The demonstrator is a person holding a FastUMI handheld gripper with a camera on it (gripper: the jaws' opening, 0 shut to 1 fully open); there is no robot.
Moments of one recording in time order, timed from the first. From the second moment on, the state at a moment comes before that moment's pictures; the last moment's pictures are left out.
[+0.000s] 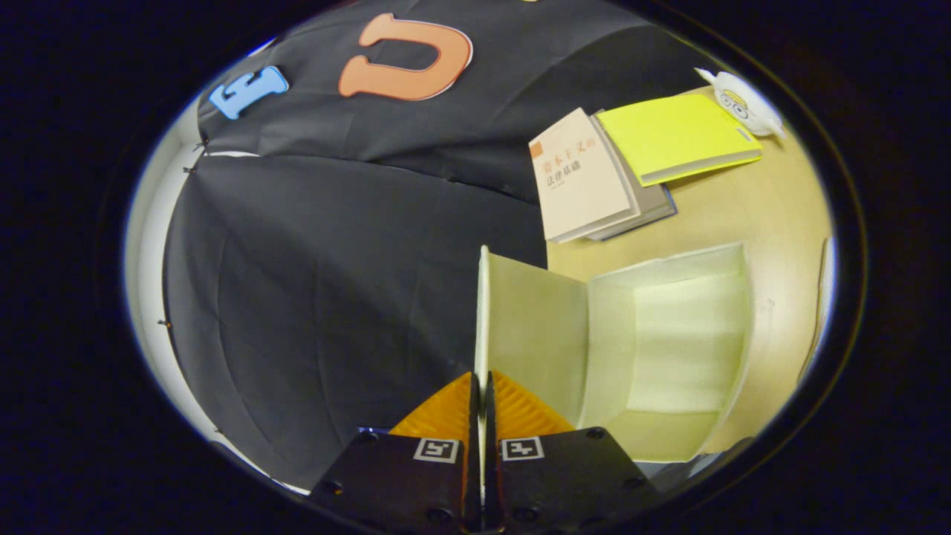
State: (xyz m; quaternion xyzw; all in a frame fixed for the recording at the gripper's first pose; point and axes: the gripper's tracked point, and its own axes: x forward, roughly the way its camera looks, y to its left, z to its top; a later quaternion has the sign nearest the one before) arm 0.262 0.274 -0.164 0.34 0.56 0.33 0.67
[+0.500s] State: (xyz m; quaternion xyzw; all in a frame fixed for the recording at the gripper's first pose) arm 0.241 0.364 -0.173 0.32 0.59 0.33 0.67
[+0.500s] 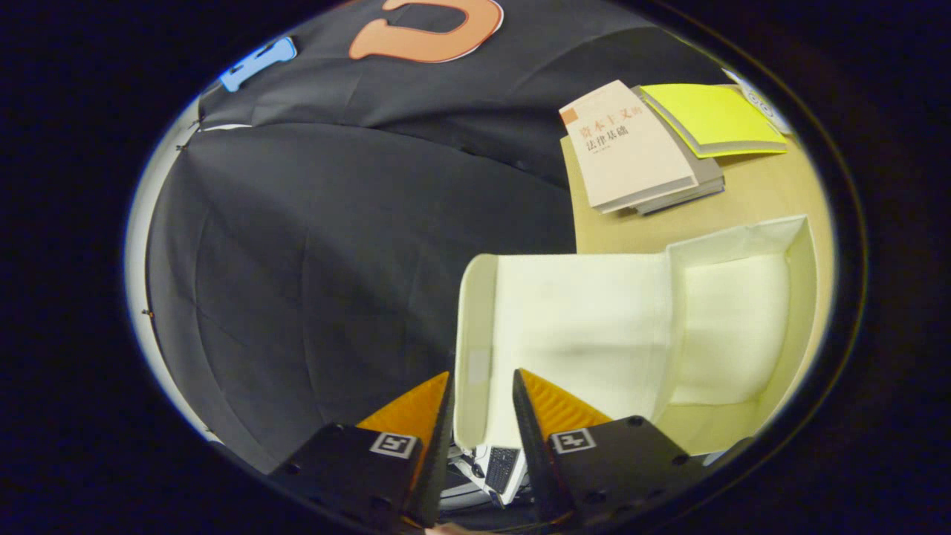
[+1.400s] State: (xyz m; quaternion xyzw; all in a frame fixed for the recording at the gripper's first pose) arm 0.218 0.121 -0.255 0.19 0.59 0.18 0.76
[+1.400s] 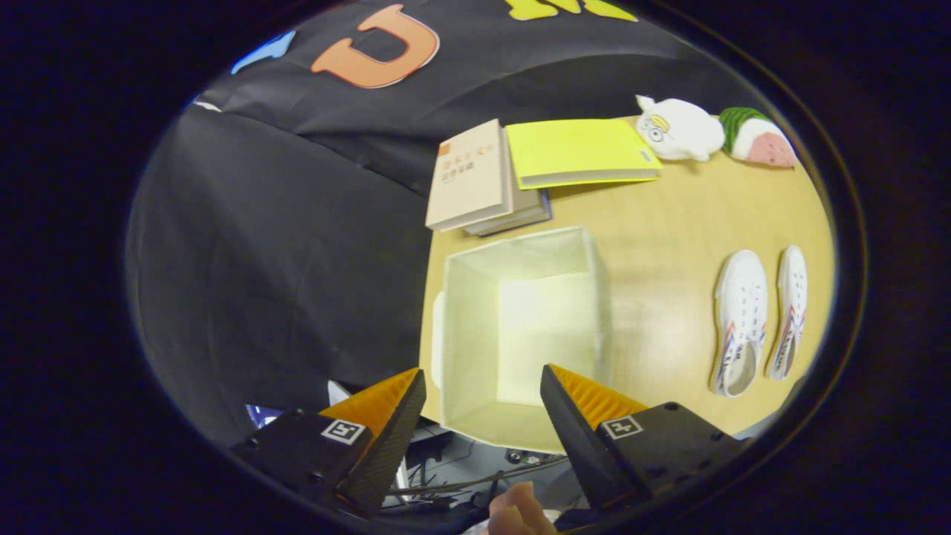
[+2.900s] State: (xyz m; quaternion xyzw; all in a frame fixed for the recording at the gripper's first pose) arm 0.225 -0.168 -0.475 0.01 0.63 0.05 0.78
